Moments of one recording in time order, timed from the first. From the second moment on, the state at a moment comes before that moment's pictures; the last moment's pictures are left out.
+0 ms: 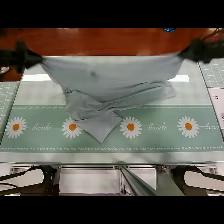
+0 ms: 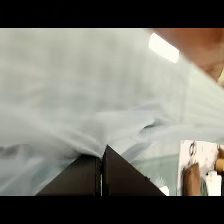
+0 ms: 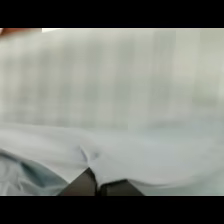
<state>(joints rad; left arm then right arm) 0.36 -1.38 1.52 0.58 -1.28 -1.42 -0.23 -1.40 1.71 -0.87 1.28 1.40</state>
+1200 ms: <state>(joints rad) 0.04 -0.61 1.85 1.51 -1.40 -1.57 -0.23 -0.64 1.75 -1.27 1.52 1.54</state>
